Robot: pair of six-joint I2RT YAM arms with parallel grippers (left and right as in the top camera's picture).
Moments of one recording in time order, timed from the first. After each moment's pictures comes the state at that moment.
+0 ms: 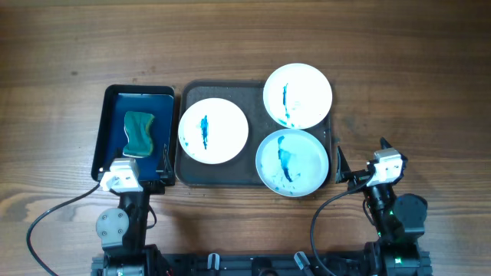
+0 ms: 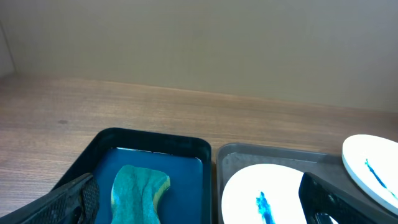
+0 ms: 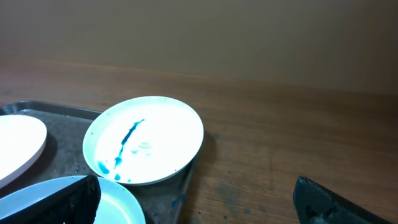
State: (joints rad) left arm 0.11 0.01 0.01 -0.07 0.10 -0.12; right arm 0.01 0.15 0.01 0.01 -0.16 -0.07
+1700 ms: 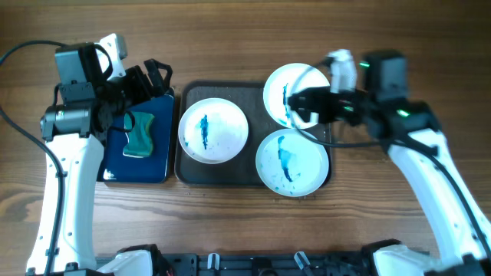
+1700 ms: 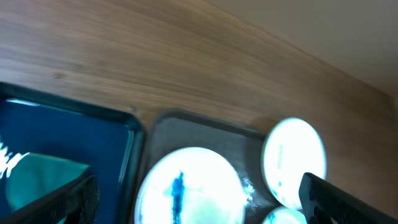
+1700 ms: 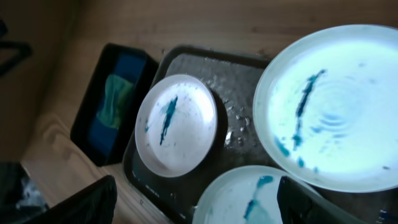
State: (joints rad) left arm 0.10 1.36 1.22 -0.66 0.36 -0.31; right arm 0.24 1.39 1.18 -0.65 -0.53 0.21
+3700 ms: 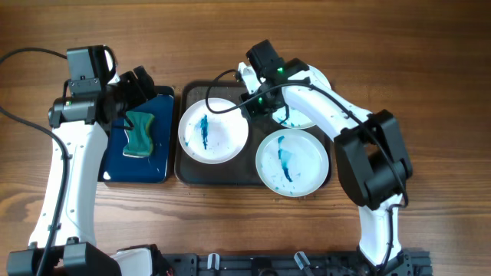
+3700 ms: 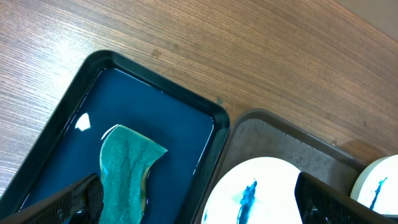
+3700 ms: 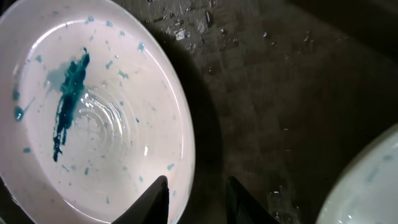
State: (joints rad) left arm 0.10 1.45 1.21 -0.71 0.06 -0.37; right arm 0.53 2.15 1.62 -0.77 -0.29 0.06
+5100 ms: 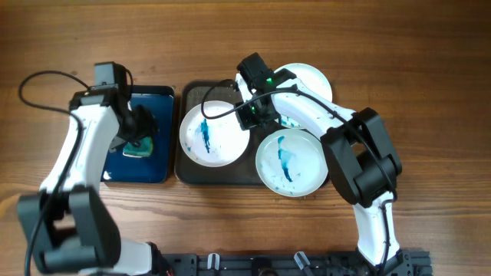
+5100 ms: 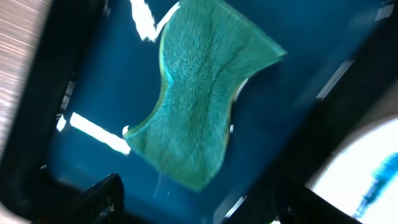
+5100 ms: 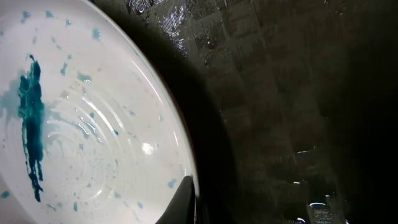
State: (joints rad) left arm 0.10 1.65 1.14 -0.91 -0.09 -0.36; right arm 0.57 2.19 1.58 -0.74 -0.25 0.20
